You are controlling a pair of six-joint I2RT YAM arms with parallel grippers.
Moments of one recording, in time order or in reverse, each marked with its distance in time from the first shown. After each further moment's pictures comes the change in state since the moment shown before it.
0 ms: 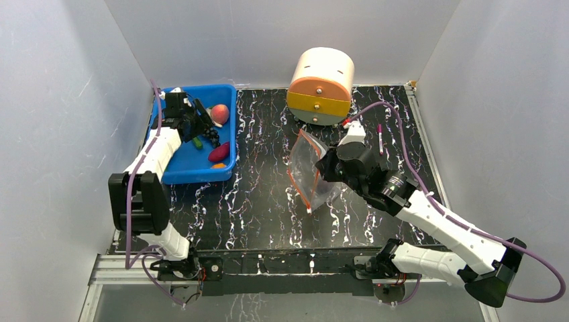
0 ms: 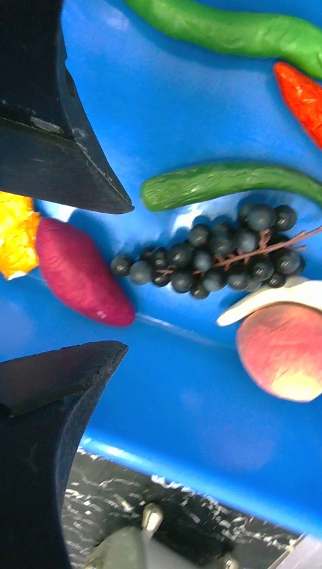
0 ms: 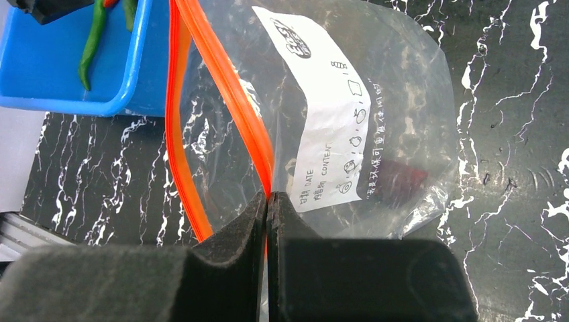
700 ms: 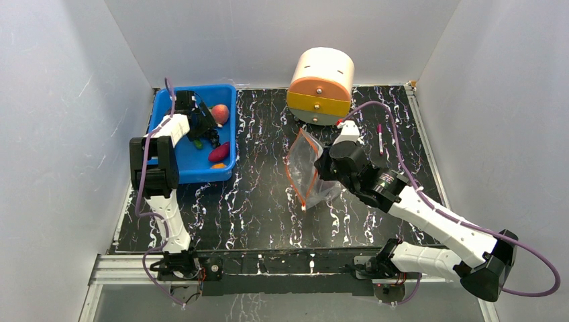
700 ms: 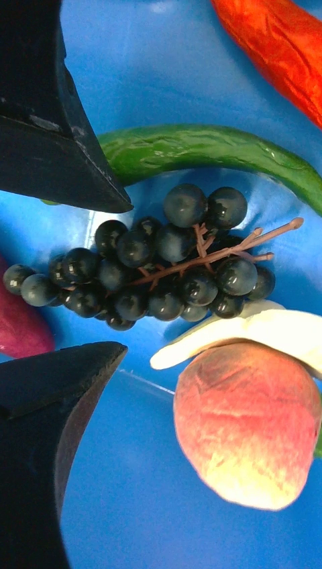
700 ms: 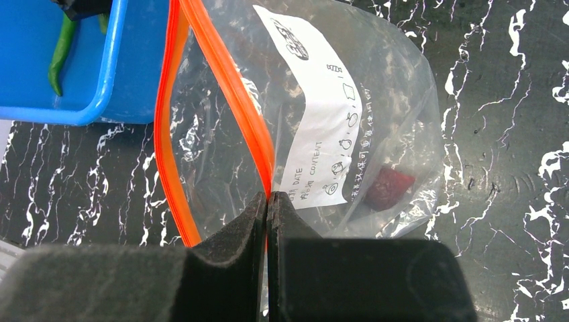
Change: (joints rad) left arm 0.016 0.385 0.224 0.013 0.007 0.039; right arm 0.000 0.058 0.007 0.015 0.042 -0.023
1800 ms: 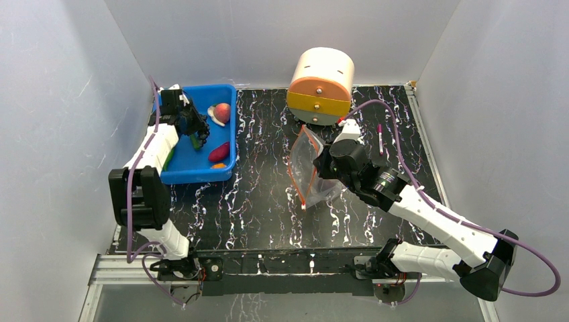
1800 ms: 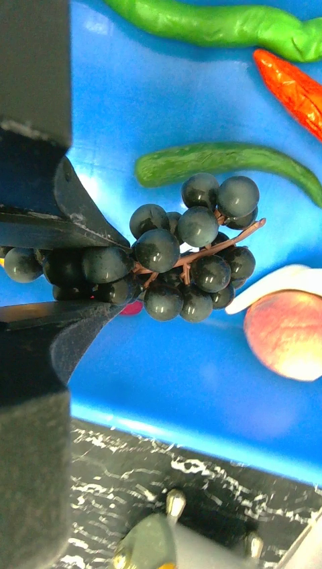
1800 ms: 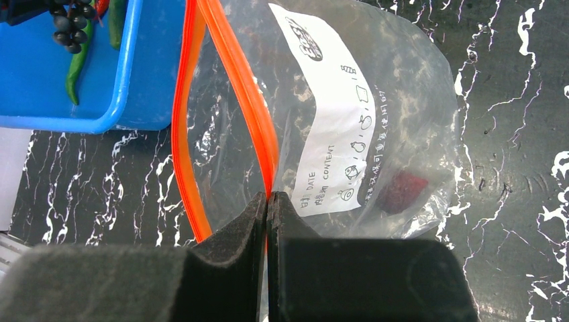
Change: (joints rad) left arm -0.001 -0.370 -0.182 -0.027 0.051 0.028; right arm 0.000 0.006 0.021 -0.003 -0.003 0.032
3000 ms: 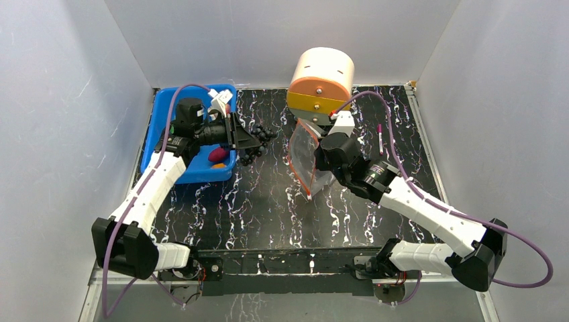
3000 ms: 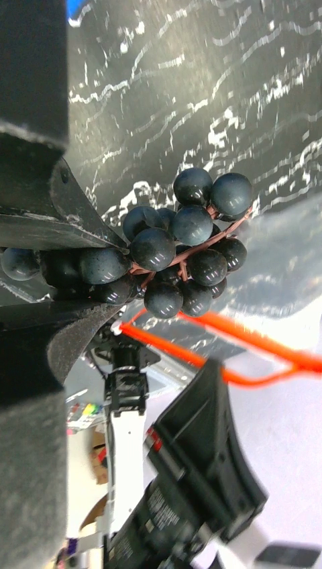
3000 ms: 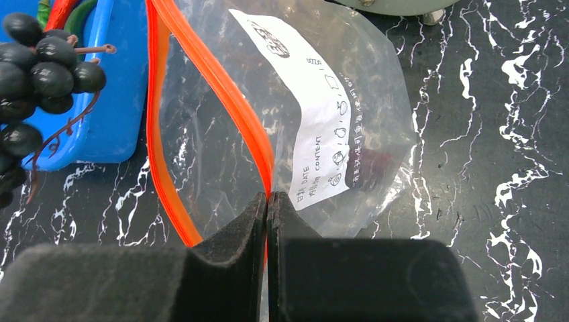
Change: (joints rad) left arm -0.275 -0.398 -0.175 0.012 0.783 -0.016; right arm 0.000 0.098 0.064 0.032 0.119 -0.097
